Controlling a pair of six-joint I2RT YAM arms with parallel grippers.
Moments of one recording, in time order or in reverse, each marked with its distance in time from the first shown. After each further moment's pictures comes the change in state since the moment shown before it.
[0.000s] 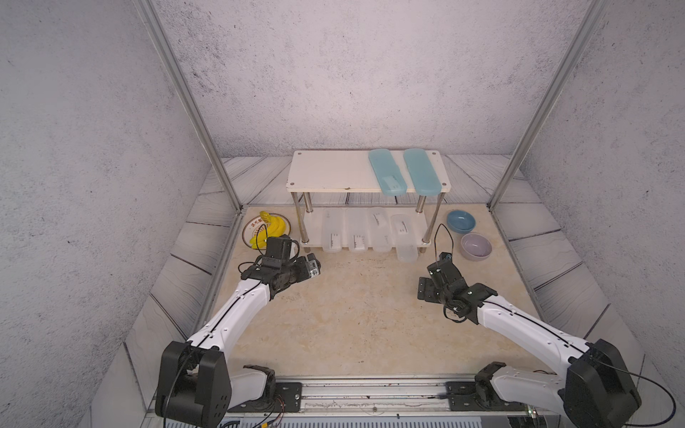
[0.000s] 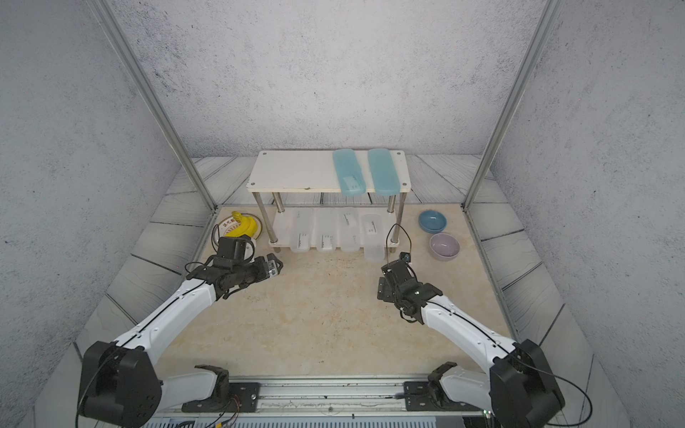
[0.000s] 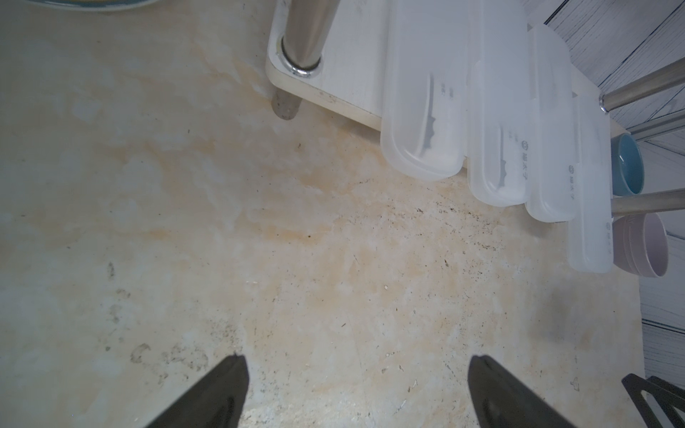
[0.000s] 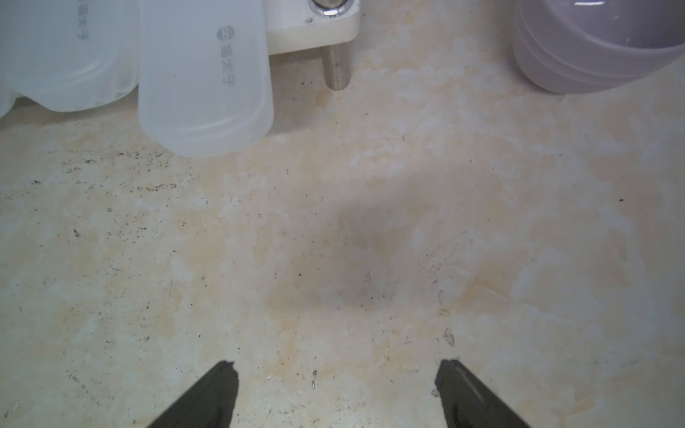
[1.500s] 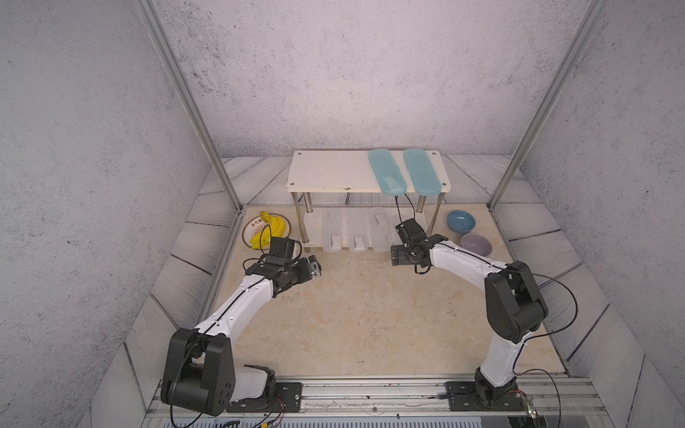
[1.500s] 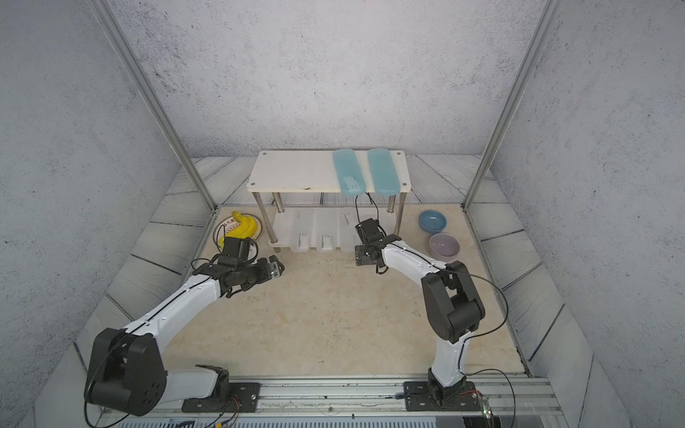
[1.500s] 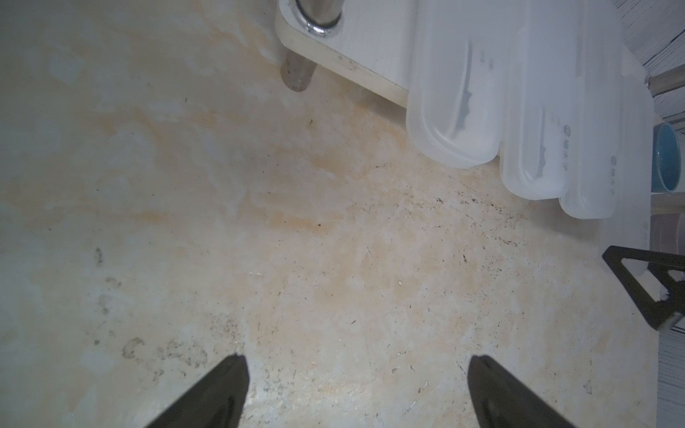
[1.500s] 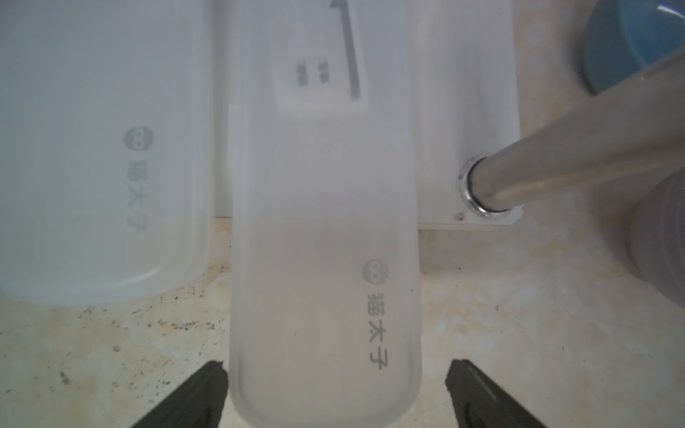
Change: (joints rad) left arm 0.000 0.064 0.006 -0.008 0.002 -0.014; right arm -0.040 0.608 0.612 -0.080 -0.023 -0.201
